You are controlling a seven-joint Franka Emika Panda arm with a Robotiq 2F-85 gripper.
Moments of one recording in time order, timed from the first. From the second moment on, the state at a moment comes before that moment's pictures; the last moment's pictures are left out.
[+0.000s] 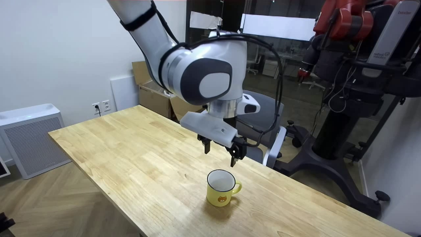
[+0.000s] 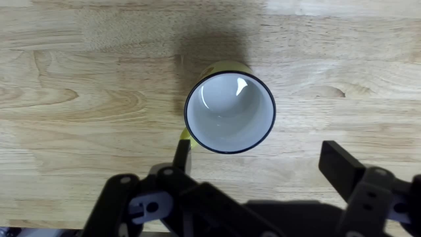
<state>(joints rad) -0.17 0.52 -0.10 -2.01 0.08 2.64 -0.29</state>
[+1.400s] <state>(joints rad) -0.21 0.82 -0.02 -1.68 0.17 2.36 -0.13</state>
